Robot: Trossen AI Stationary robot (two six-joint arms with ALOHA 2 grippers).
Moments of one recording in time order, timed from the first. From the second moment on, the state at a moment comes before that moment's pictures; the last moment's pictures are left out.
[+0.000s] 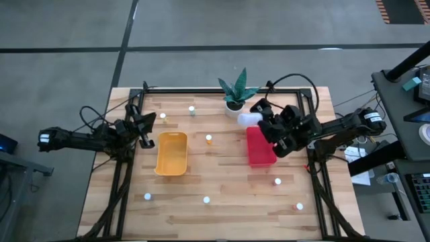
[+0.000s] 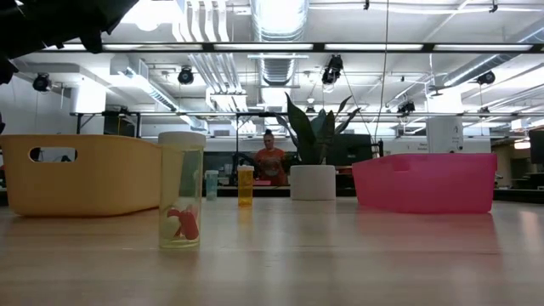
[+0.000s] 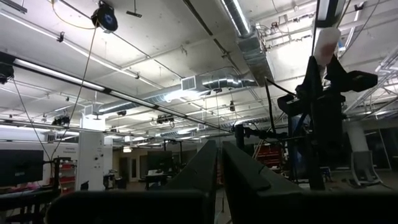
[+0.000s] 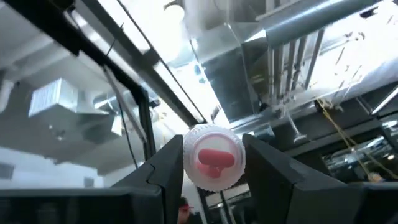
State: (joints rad) left arm -0.01 0.46 0.06 1.01 -0.35 0.35; right arm 0.15 1.37 0.92 1.34 0.04 0.32
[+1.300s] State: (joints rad) left arm -0.01 0.46 0.06 1.01 -0.38 0.35; right arm 0.15 1.35 1.03 0.92 0.33 0.19
